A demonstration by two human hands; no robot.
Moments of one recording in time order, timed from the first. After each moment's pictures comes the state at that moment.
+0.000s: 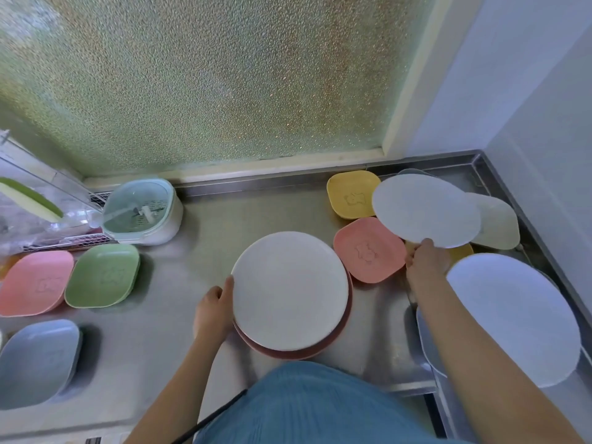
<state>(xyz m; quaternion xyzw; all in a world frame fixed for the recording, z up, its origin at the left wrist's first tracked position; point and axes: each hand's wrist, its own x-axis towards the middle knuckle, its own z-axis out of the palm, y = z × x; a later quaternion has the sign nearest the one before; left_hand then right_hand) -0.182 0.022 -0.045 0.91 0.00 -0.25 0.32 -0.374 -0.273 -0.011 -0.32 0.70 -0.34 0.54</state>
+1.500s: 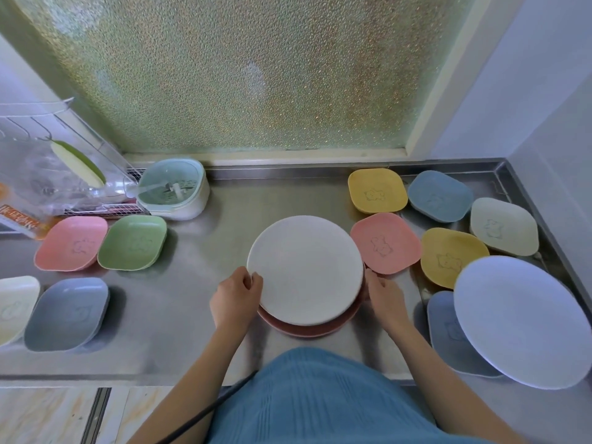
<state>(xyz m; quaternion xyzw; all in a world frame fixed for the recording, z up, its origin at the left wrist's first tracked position) -0.225 0.038 -0.017 0.95 -0.11 -0.12 0.27 -0.385 -0.156 -0.030 -0.66 0.55 -0.04 0.52</state>
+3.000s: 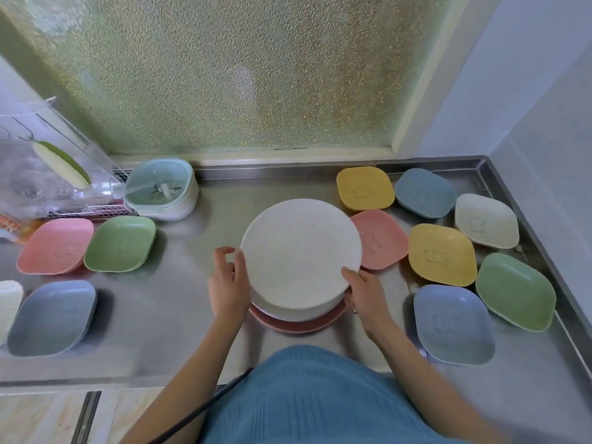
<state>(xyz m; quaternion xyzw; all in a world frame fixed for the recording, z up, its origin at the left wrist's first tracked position) -0.227 0.021 -0.005 0.88 -0.07 -0.09 0.47 -0.381 -0.129 -0.004 -0.56 0.47 -0.14 0.67</state>
